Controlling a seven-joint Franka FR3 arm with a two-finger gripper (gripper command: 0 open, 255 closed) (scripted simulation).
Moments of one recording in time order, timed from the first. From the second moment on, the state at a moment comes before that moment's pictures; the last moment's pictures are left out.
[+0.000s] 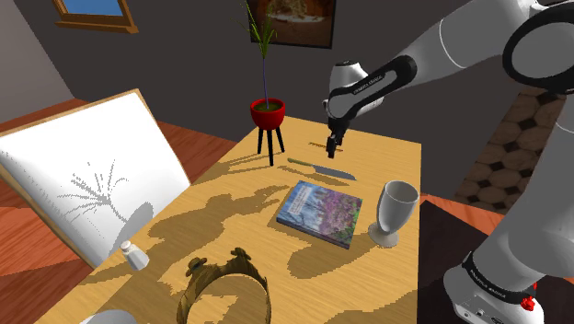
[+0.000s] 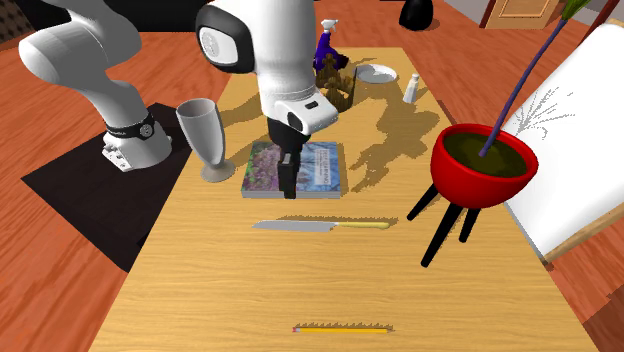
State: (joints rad) arm 0.04 0.20 -0.09 -2.11 -0.02 2.32 -0.43
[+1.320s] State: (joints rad) arm 0.01 0.62 -0.06 -1.84 0.03 2.44 -0.51
